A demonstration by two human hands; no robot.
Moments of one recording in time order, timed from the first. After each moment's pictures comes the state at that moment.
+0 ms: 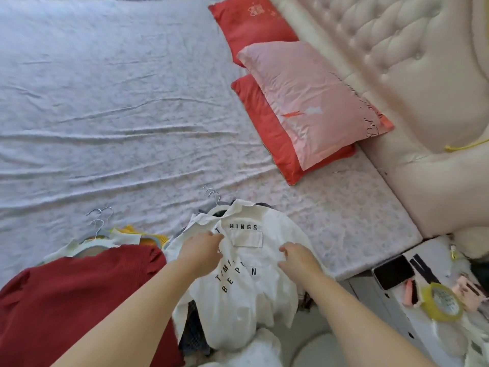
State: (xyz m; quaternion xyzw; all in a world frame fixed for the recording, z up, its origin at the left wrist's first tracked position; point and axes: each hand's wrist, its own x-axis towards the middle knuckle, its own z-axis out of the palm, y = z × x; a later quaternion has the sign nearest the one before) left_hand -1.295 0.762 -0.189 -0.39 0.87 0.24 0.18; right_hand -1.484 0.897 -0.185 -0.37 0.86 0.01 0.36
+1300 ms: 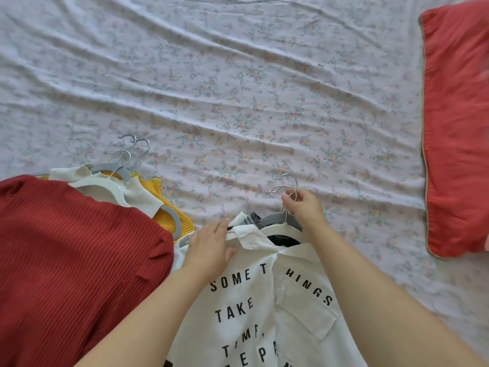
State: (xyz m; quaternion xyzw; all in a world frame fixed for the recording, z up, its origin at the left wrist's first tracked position) left_hand -1.287 0.669 -0.430 -0.65 0.68 0.33 0.10; right_hand -1.491 0.595 -0.439 -0.33 0.75 -0.21 0.53
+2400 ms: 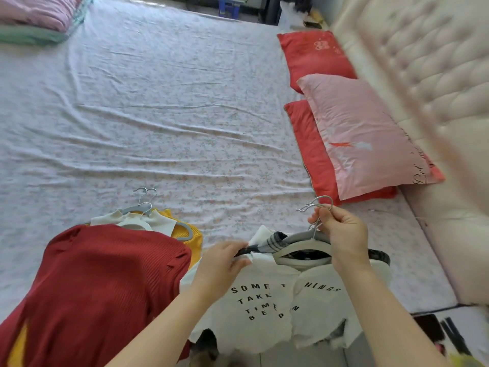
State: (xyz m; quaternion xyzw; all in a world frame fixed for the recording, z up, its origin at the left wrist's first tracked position) left_hand -1.223 0.809 -0.179 -0.44 0.80 0.36 -0.19; right_hand -1.437 0.837 -0.088 -0.26 0.73 -0.54 0.31
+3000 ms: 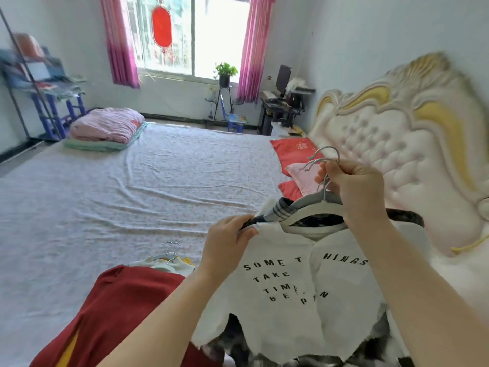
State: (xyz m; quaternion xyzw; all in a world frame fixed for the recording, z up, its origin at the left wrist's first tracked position) left_hand -1.172 0.914 0.025 -0.43 0.75 0.23 -0.44; right_hand -1.362 0.952 0.151 -0.44 0.59 -0.65 0.18
